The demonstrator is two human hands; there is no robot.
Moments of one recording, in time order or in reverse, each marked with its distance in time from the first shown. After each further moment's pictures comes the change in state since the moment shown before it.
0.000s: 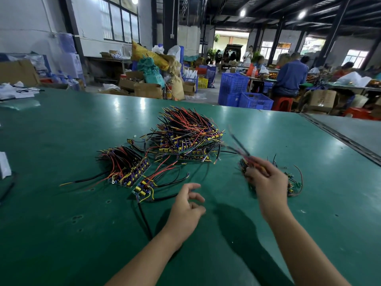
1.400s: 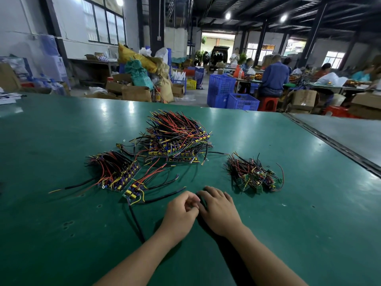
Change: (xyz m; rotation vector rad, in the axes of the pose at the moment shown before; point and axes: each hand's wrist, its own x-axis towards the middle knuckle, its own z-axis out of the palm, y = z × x) left_hand -0.003 0.000 0.007 0.321 -0.027 0.160; right_hand -0.049 0.061 0.029 -1.136 -0.595 -0.376
